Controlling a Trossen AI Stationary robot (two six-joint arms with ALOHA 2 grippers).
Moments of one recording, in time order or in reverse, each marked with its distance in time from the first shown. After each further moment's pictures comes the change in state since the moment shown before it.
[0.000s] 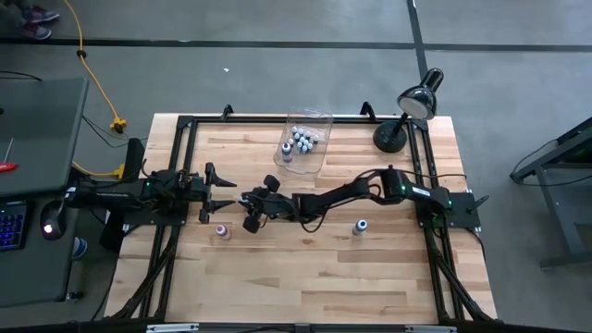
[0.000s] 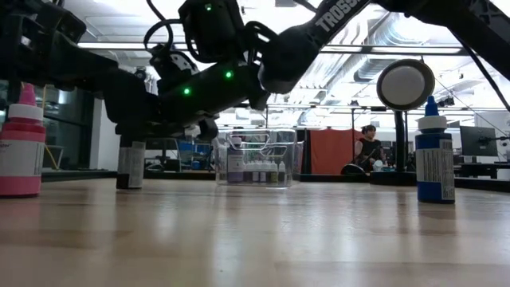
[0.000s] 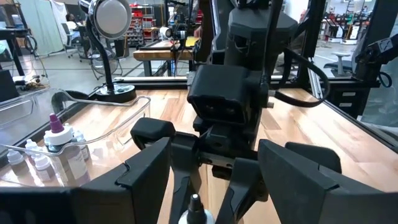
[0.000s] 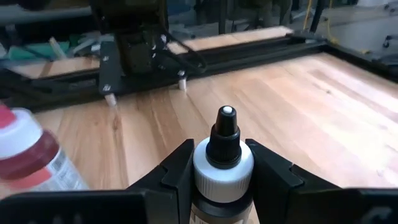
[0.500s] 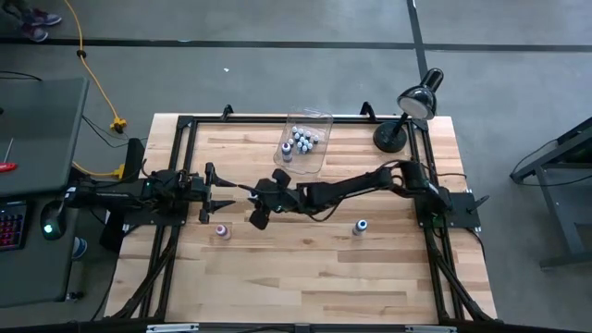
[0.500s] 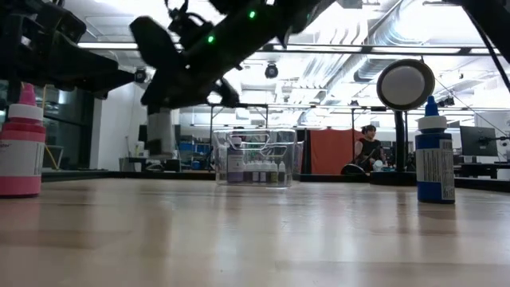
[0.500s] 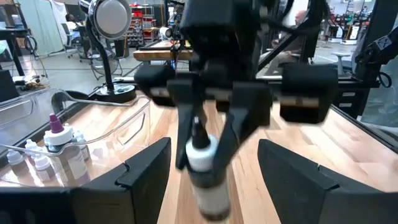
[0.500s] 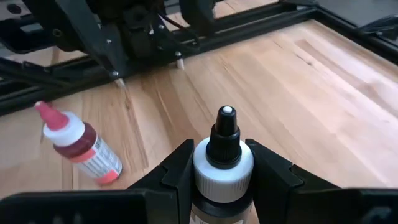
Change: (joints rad) left arm 0.000 0.000 0.000 0.000 0.000 0.000; right arm 0.000 -0.216 0.001 -0.440 -0.051 0.153
